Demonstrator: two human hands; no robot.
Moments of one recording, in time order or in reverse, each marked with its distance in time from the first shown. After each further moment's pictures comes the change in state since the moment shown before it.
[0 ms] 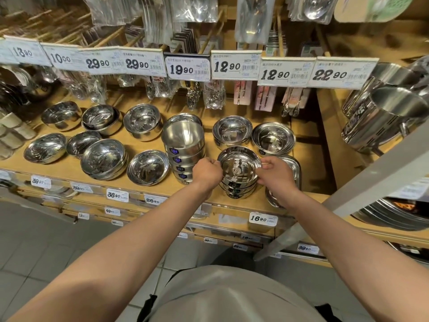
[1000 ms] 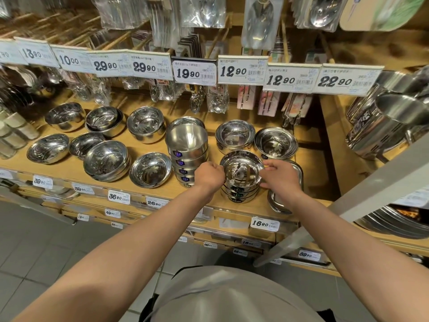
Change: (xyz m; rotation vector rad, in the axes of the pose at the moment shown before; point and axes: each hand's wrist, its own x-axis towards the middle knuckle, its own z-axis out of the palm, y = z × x) left_hand 0.002 -0.005 -0.001 0.002 0.014 0.021; right_hand 0.005 -0.006 -0.003 -0.008 0.027 0.020
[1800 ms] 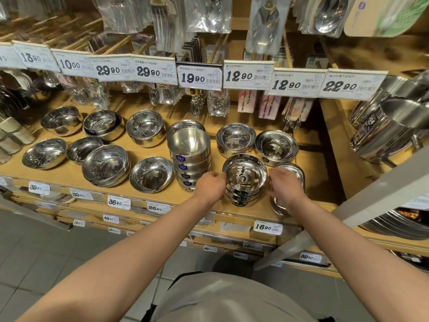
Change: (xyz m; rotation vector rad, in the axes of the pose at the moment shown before) left_hand -0.019 -0.004 -0.016 -0.050 -0.160 -0.029; right_hand -0.008 0.002 0.001 0.103 -0.042 0.136
